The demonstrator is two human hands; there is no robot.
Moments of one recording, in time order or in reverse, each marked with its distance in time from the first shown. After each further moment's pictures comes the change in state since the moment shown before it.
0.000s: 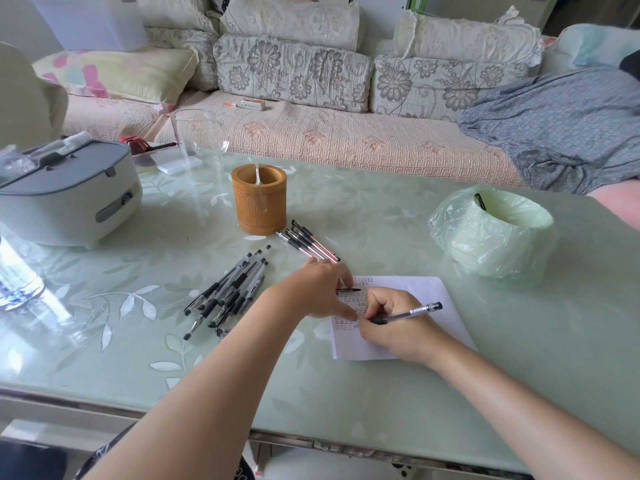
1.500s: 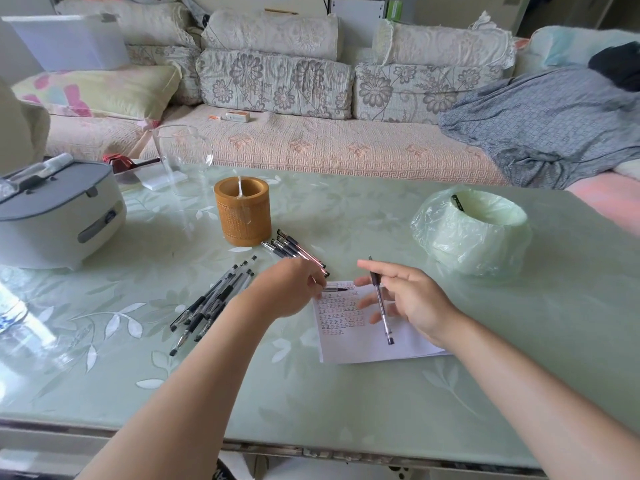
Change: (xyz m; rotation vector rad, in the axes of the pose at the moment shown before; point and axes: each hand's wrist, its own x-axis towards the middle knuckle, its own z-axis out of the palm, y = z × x) left_hand -0.008 -0.001 -0.022 0.008 0.087 -0.067; right_hand 0.004 -0.021 -0.041 0.481 0.062 0.127
